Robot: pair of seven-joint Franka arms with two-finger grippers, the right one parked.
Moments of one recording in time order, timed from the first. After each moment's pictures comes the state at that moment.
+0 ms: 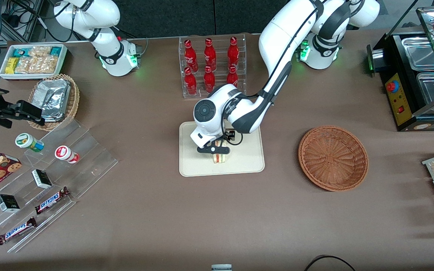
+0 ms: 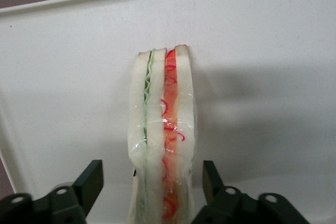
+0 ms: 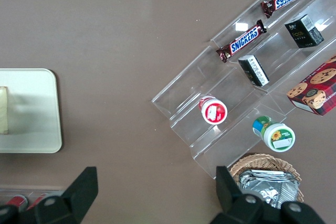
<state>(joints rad) -0.77 0.82 -0.09 -1.31 0.05 1.99 -0.80</state>
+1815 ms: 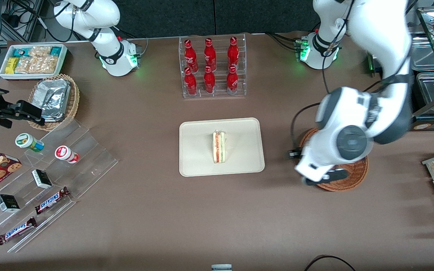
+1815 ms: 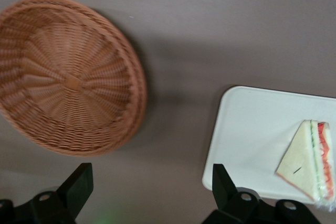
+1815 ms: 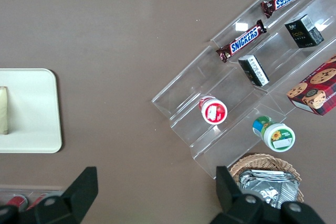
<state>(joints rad) -0.25 0.48 -0.07 -1.34 -0.04 1.58 -0.48</state>
